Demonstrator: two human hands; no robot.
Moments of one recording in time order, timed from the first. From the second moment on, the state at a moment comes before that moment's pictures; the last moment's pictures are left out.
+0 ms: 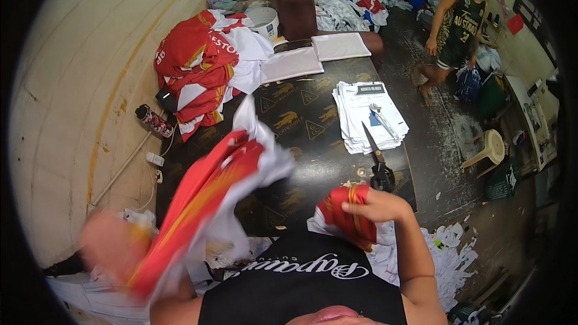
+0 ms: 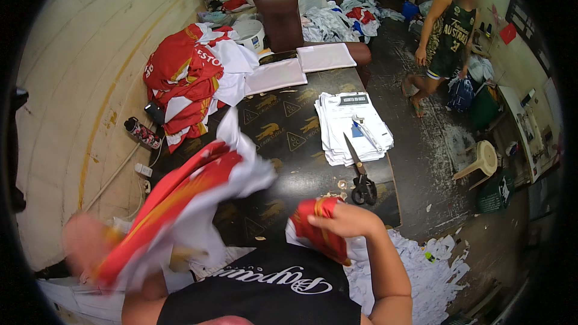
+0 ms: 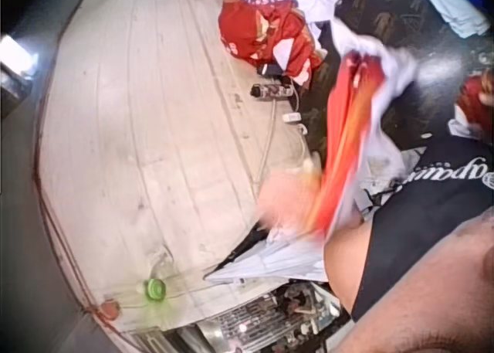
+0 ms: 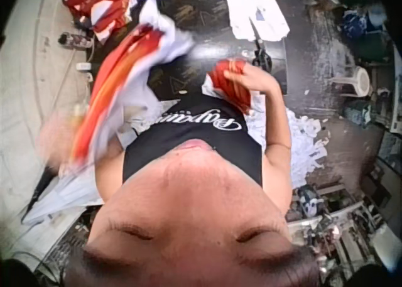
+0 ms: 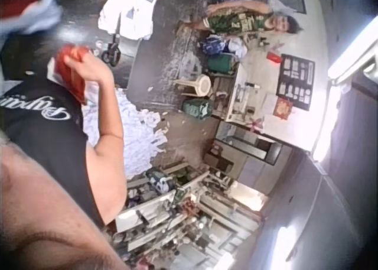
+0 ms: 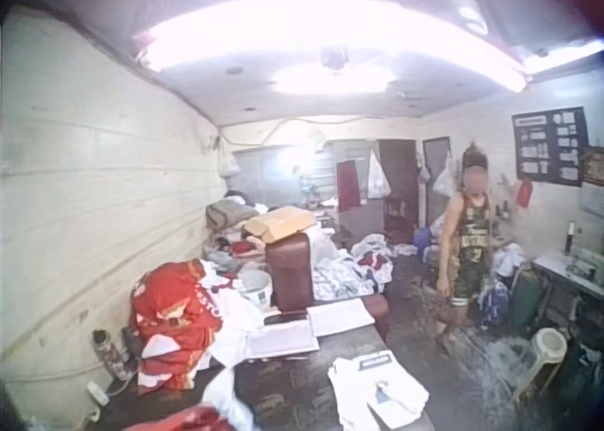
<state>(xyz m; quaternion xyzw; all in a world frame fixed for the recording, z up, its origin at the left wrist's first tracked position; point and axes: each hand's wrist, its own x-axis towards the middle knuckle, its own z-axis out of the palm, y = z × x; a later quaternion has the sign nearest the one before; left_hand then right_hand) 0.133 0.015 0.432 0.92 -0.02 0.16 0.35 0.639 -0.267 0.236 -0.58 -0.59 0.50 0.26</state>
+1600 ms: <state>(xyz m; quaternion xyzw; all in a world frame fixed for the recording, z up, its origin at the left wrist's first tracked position) -0.022 0.067 0.074 0.52 0.68 0.09 0.51 0.686 -0.221 0.066 -0.59 -0.33 0.61 0.42</state>
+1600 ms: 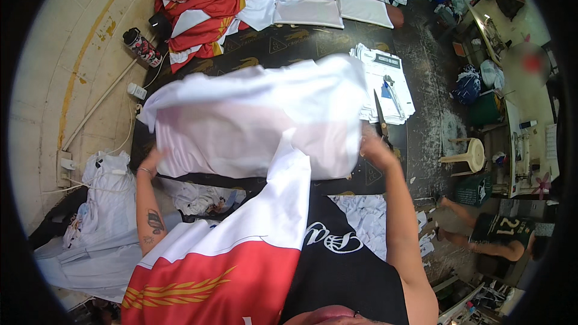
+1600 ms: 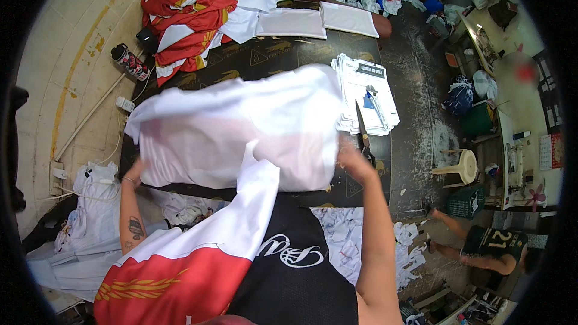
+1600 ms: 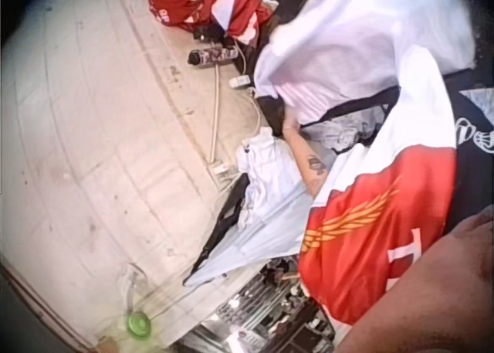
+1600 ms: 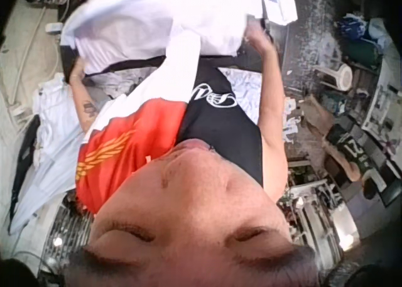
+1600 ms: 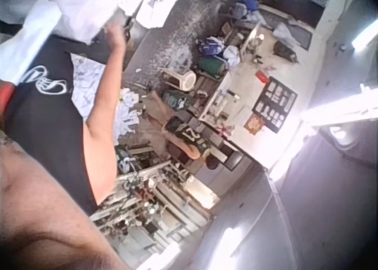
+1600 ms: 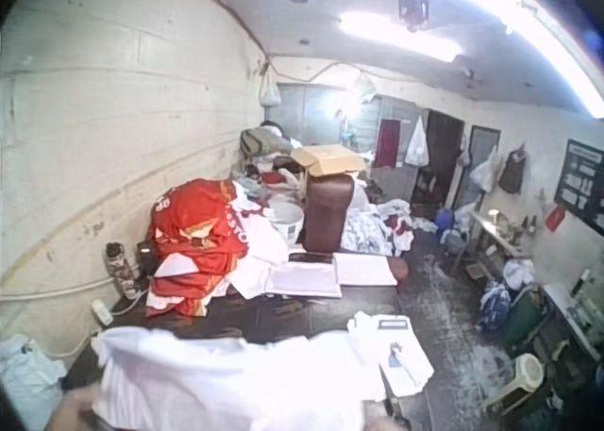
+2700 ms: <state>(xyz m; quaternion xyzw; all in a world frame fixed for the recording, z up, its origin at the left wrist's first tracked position) 0.002 0.293 0.518 0.77 0.55 0.31 0.04 0.807 -0.166 0.565 -0.57 -0.70 -0.30 0.31</state>
